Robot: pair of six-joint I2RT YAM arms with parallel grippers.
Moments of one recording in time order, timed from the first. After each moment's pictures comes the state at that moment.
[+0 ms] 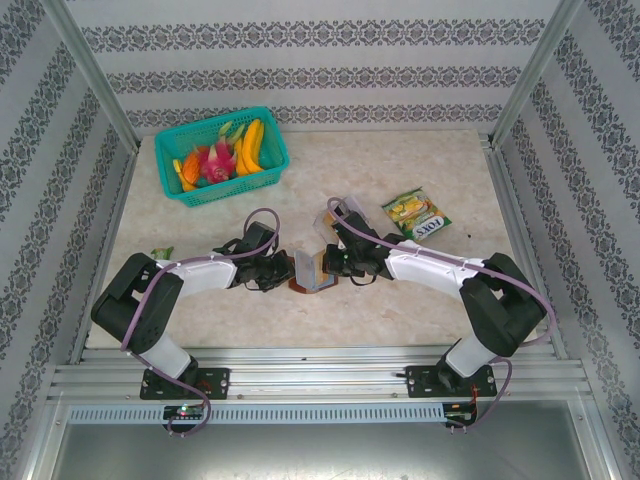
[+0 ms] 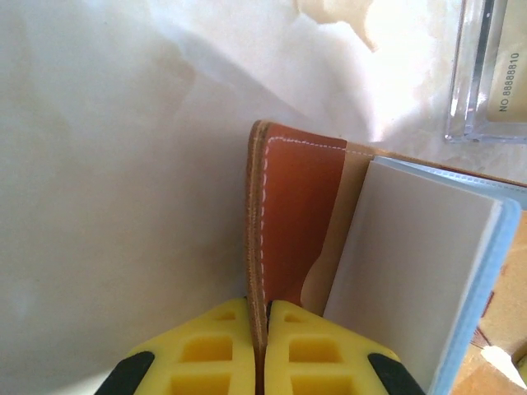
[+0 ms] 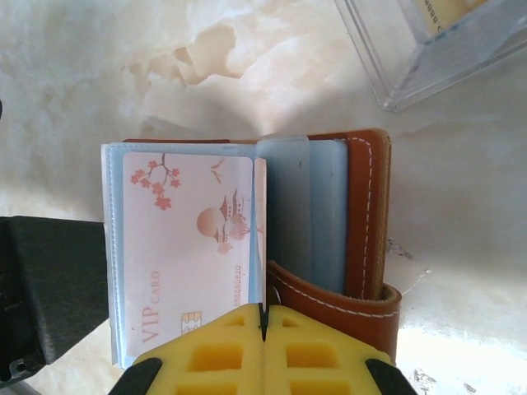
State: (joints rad) left arm -0.51 1.60 0.72 -0.10 0.33 -1.01; right arm 0.71 1.58 0.92 -0.31 -0.19 0.80
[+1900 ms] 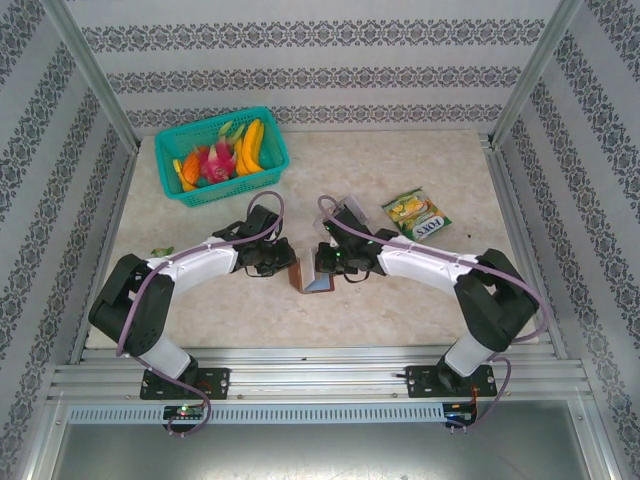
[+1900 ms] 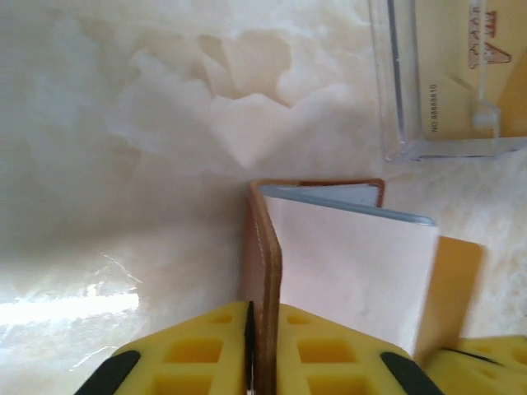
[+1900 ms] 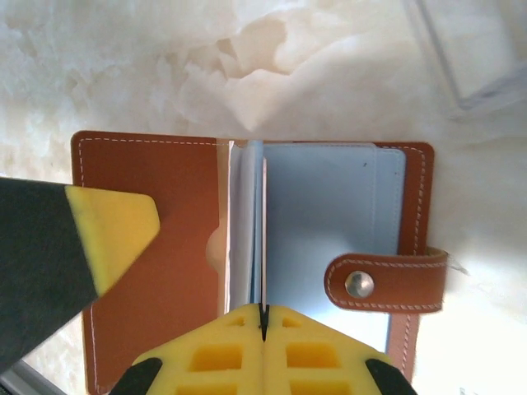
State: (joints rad) left arm -0.51 1.58 0.90 -0.34 0.26 -0.88; right arm 0.73 1.61 0.99 -0.36 -0.19 0.78
